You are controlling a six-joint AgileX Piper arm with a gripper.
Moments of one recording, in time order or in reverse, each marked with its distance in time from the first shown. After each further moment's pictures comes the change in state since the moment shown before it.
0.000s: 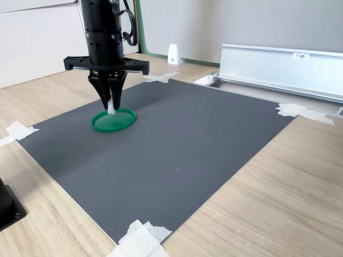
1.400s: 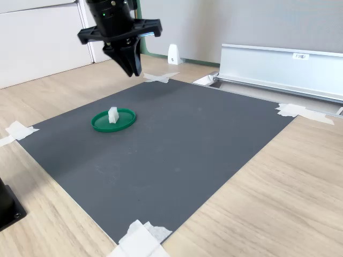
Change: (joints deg) arm -7.3 -12.9 0.7 -0.4 -12.2 14.9
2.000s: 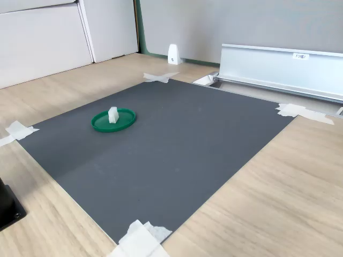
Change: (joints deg) arm -11.1 -41.2 11.8 -5.9 -11.5 12.4
